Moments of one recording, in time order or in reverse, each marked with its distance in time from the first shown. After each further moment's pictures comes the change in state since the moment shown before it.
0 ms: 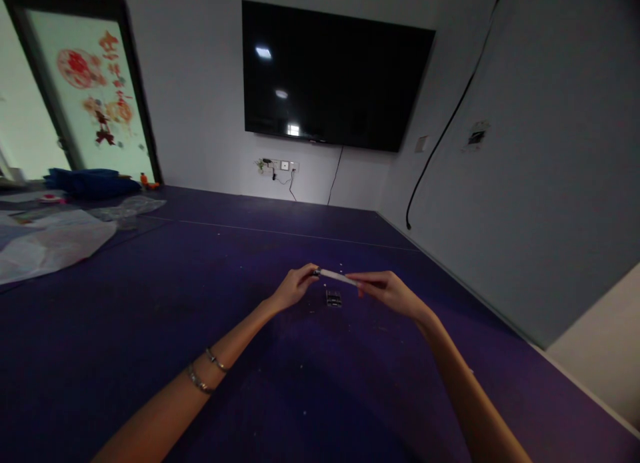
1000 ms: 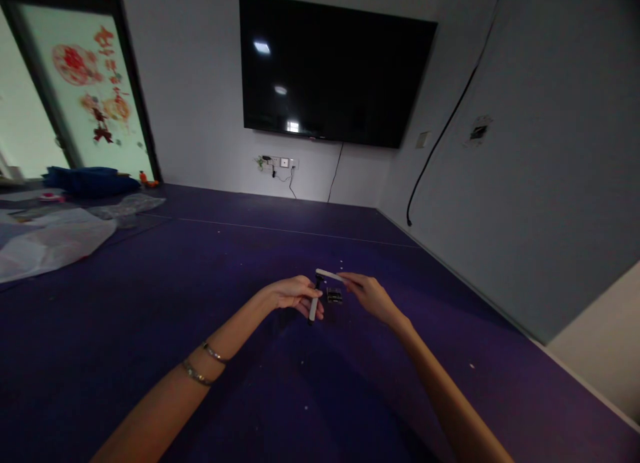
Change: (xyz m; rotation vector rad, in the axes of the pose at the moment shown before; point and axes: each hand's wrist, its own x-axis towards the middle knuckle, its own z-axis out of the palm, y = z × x) left_hand -0.001 -0.009 -0.005 -0.628 -0.555 -0.810; right_hand 0.013 0.045 0.045 -0.226 0.162 0.013
